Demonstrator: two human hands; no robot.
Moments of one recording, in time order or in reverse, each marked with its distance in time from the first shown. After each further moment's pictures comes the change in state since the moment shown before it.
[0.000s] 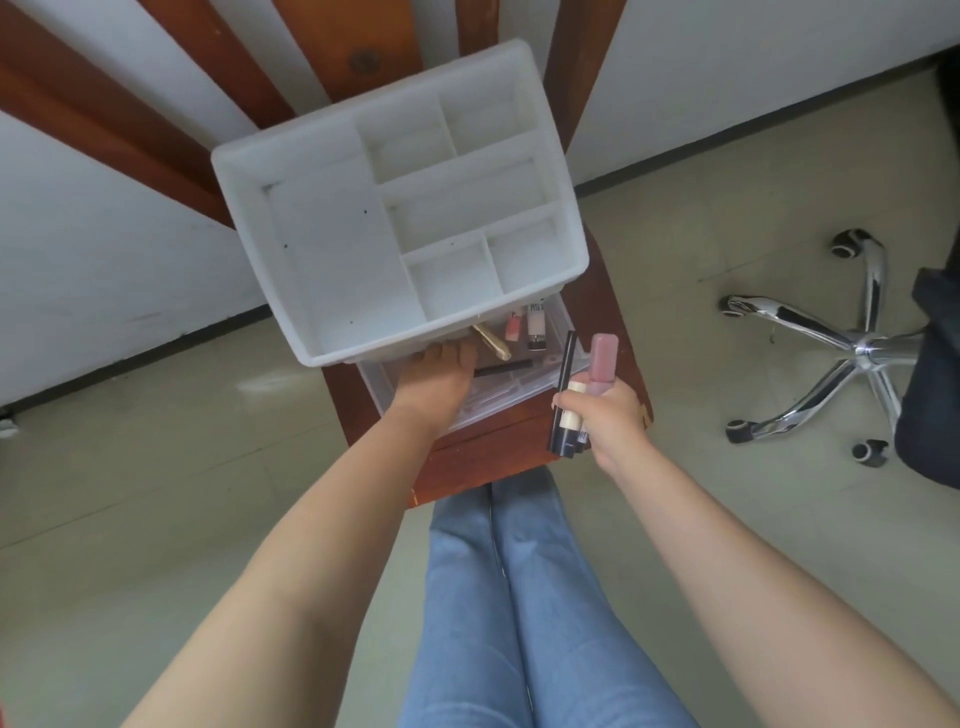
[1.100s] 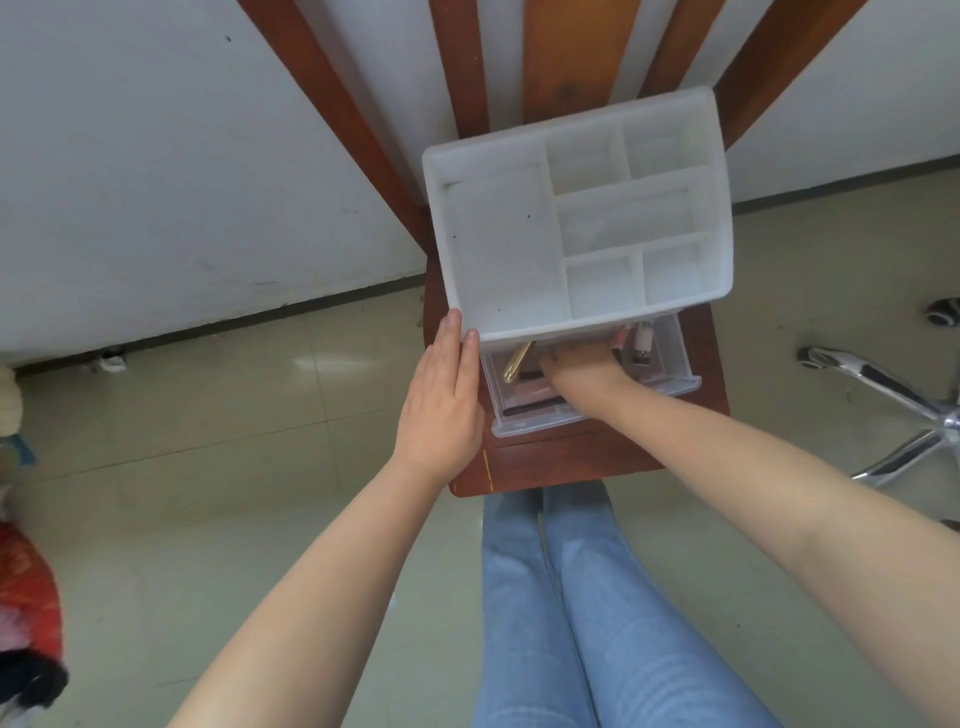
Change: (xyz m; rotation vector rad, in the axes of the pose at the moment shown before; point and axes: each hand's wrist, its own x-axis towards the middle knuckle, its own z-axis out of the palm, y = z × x) left_hand -0.102 -0.066 -0.004 -0.301 0.660 -0.124; right_hand 0.007 -0.034 0.106 -2.066 -0.309 -1.128
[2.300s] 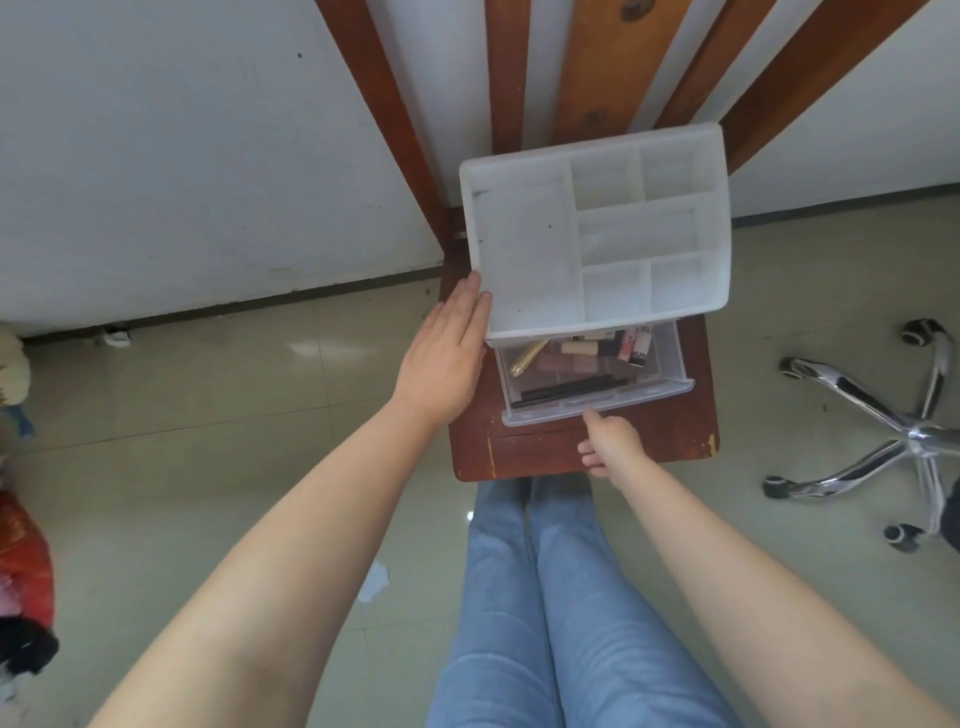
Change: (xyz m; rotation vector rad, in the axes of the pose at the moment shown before) left_hand 0.025 -0.026 -0.026 -0.009 -0.023 0.086; right_hand -0.061 -0.047 0.004 1.675 -0.232 1.017
